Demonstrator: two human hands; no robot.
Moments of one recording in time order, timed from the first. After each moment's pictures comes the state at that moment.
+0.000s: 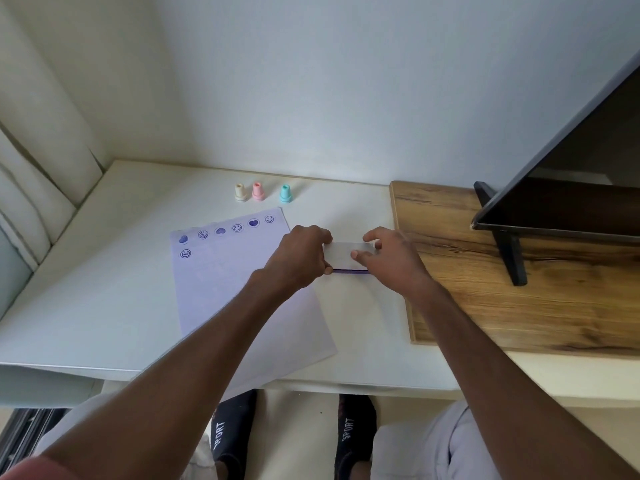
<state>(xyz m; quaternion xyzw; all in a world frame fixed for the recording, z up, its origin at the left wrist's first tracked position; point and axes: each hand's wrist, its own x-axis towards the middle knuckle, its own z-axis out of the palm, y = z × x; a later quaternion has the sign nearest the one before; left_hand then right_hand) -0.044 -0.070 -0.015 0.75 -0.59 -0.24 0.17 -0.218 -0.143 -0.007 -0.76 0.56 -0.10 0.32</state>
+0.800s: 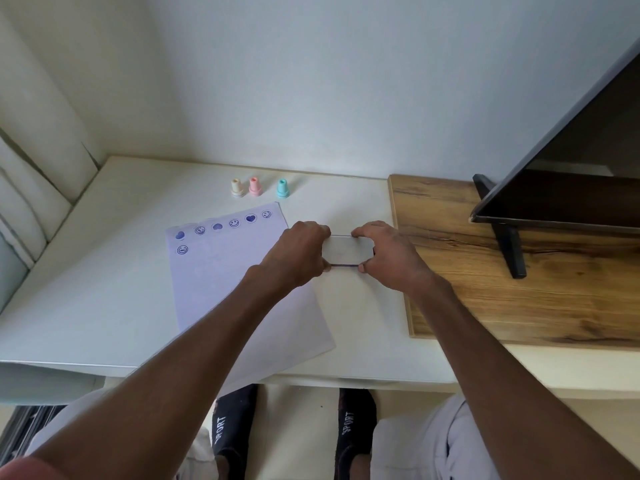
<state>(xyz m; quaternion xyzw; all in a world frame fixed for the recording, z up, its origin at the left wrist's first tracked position) -0.046 -0.071 -0.017 0.74 -0.64 -0.17 0.13 -0.220 -0.144 -0.005 -0.83 0.49 -0.05 0.25</state>
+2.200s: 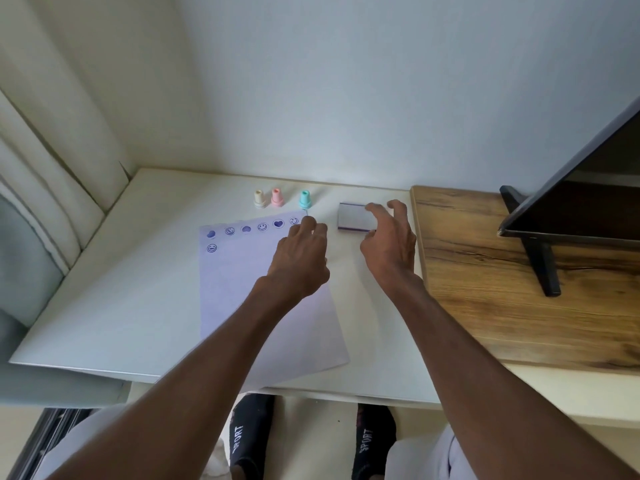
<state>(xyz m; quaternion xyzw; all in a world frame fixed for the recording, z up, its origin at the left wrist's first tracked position) -0.026 -0.057 -0.014 0.79 -0.60 -0.11 0.10 -0.154 -0.156 -0.032 -0.77 0.57 -0.24 0.15</state>
